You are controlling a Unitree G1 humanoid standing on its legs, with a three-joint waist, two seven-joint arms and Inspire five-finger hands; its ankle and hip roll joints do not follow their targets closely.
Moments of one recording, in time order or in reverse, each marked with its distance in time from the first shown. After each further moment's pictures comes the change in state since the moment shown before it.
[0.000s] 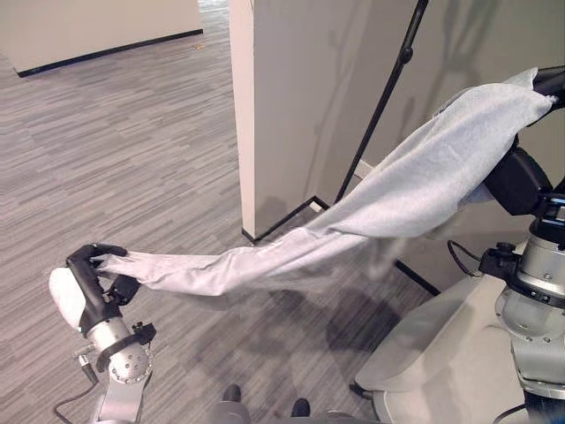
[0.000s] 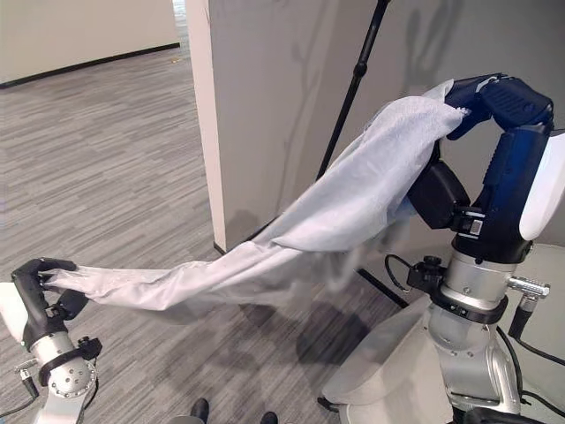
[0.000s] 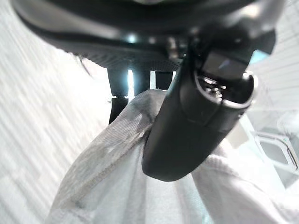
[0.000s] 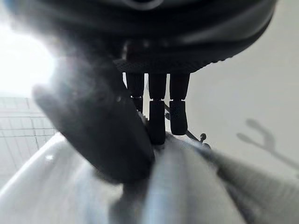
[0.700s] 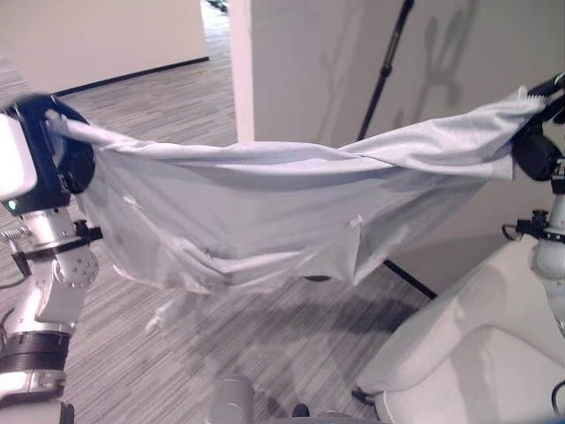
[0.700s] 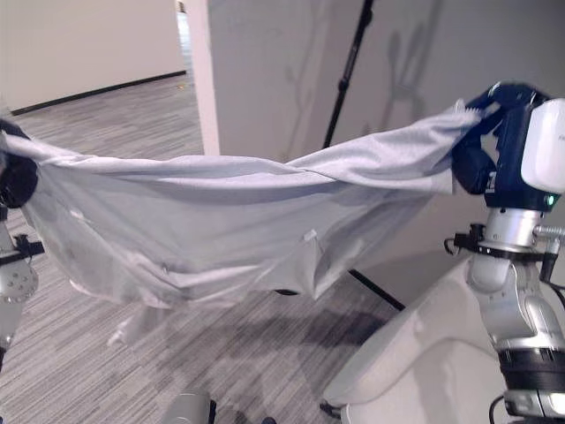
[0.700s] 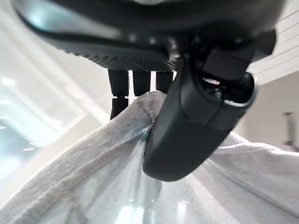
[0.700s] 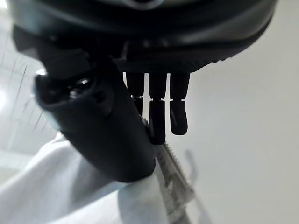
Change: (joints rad) left arm -0.500 0.514 -0.102 0.064 0.249 0.017 0.048; right arm -0.366 -0.349 0.151 0.628 -0.056 0.140 -0.156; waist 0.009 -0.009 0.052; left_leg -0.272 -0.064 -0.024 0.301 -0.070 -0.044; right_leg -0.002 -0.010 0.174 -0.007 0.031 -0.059
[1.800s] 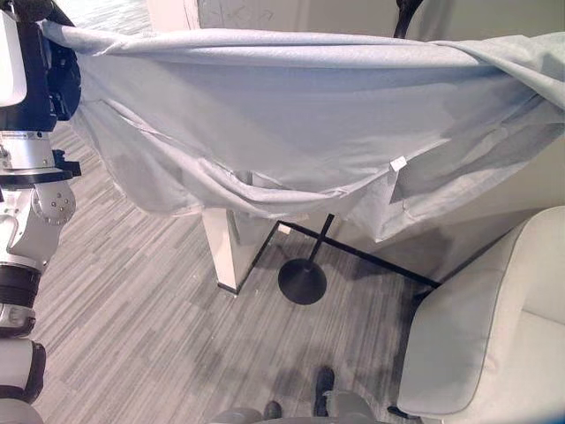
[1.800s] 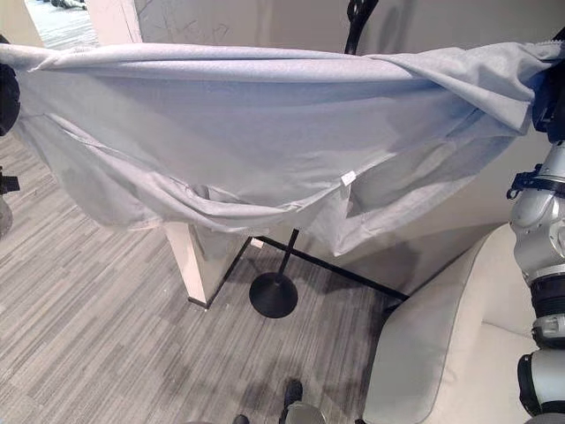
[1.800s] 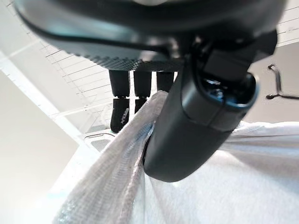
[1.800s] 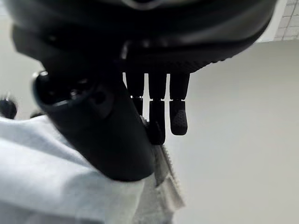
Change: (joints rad) left arm -0.305 0.174 -0.215 0.209 0.020 0.052 0.005; right arm -0.354 -0.159 0.308 0.410 -0.060 0.196 -0.053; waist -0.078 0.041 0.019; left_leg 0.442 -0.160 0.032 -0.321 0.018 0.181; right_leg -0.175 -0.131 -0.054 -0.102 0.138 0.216
